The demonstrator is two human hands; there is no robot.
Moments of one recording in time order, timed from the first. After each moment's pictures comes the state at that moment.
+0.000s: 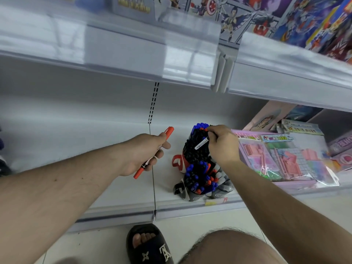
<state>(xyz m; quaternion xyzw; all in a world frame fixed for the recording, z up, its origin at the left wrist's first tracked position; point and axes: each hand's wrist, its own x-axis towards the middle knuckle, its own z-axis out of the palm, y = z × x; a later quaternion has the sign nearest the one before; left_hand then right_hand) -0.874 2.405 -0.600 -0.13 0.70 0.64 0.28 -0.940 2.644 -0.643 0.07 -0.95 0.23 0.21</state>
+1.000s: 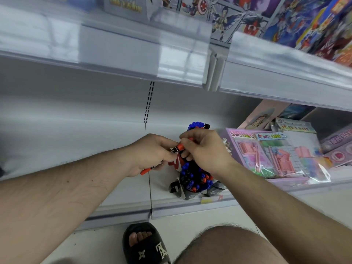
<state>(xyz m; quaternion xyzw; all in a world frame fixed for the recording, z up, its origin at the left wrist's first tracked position) -0.872 2.425 -0.608 -0.02 0.73 0.64 0.25 -0.874 2.588 -0.577 0.05 -0.88 0.47 -0.08</state>
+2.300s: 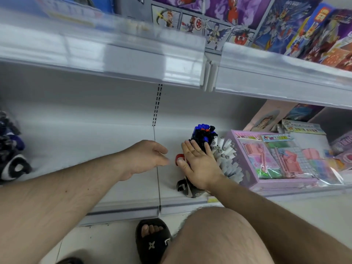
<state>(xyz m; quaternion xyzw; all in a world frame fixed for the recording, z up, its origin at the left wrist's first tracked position) -0.840 2.398 -0.598 -0.05 0.81 0.52 0.25 -0.872 2.611 -0.656 0.22 -0.97 0.01 -0.09</state>
